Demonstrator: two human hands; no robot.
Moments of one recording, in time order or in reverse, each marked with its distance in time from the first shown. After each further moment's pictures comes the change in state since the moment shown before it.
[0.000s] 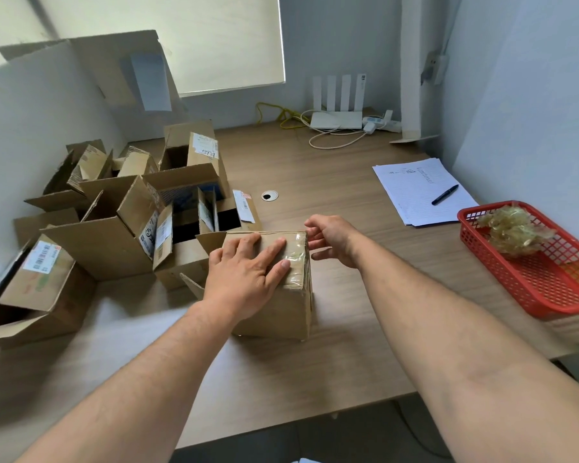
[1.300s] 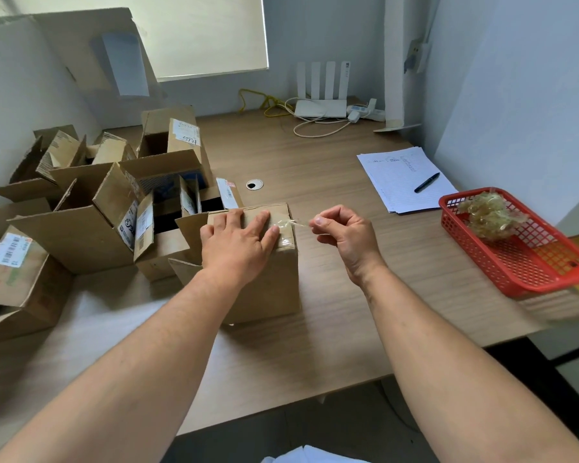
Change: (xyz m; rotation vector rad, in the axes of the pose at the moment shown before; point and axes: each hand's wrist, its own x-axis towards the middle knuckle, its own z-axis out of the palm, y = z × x) left_hand 0.031 0.011 0.004 0.001 0.036 -0.110; right_hand -0.054 0.031 -0.011 0.239 0.269 -0.400
